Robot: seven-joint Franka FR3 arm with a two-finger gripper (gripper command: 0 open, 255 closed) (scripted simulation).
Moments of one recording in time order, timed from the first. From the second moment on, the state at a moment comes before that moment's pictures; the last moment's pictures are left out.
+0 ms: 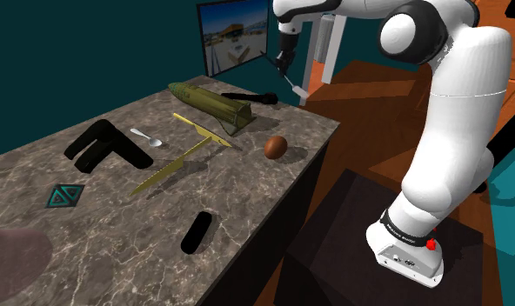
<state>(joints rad) -0.32 0.36 -0.07 -1.42 0.06 1.84 -0.45</state>
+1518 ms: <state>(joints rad) -0.32 0.43 -0.07 -1.63 0.07 2.12 -0.46</state>
